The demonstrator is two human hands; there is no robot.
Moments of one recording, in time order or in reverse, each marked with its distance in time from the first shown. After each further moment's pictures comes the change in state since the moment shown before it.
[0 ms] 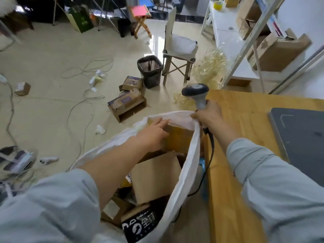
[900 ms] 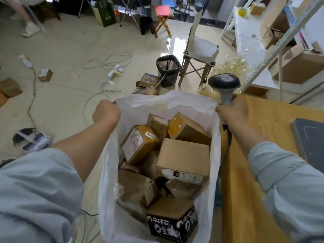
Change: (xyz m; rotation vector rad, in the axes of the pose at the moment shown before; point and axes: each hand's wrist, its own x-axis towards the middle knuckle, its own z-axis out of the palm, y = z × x) left_hand -0.087 -0.167 -0.017 -0.515 0.612 -1.036; right_hand -0.037 -0.039 0.023 -0.008 0.218 -0.094
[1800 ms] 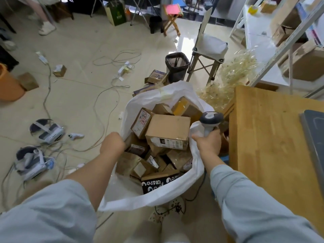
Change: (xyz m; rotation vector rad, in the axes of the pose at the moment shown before) left_hand -0.100 -0.102 0.013 0.207 -0.311 -0.109; right_hand -0.117 0.067 0.081 0.097 -0.007 0.215
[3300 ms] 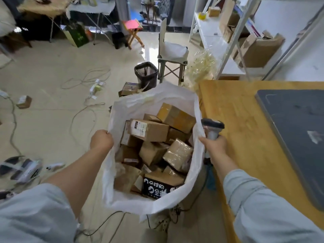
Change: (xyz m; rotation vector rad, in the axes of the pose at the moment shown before) left_hand 0.005 0.040 -0.008 -0.127 0.117 0.209; right_hand -0.003 0.046 -0.083 0.302 0.018 0.317
